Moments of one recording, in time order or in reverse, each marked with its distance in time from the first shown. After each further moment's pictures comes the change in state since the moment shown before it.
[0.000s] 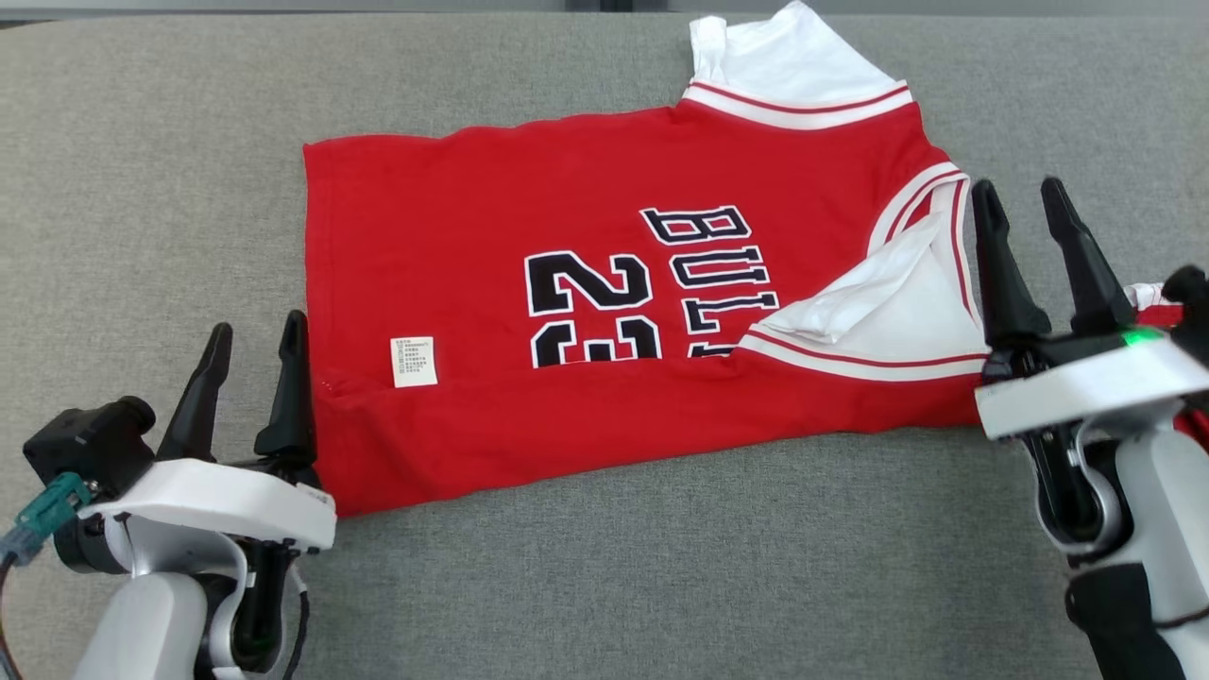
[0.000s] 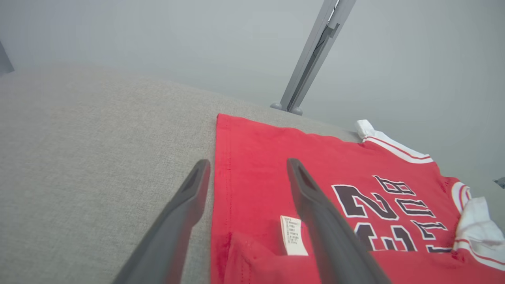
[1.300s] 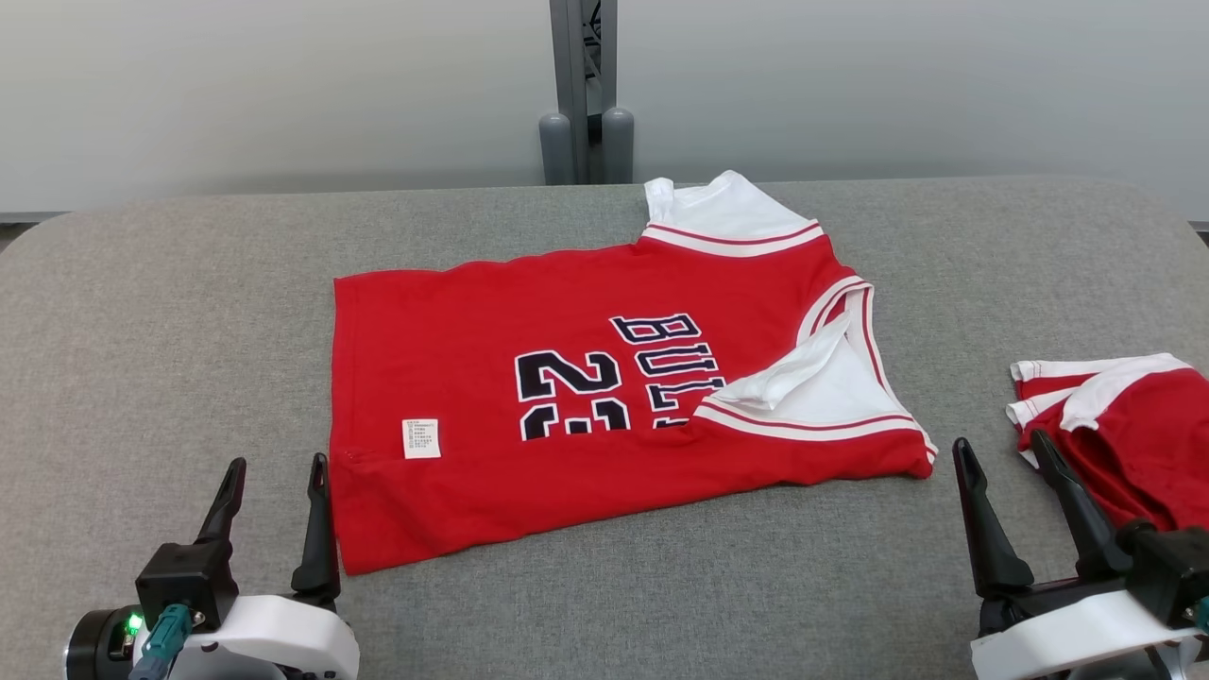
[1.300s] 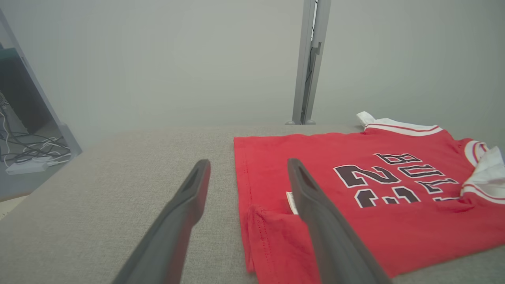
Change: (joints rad) left arm 0.161 0.005 -0.089 0.113 0.260 0.114 -0.183; right arm 0.536 0.102 -0.138 -0.330 -0.359 0.000 0.093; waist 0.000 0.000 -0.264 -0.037
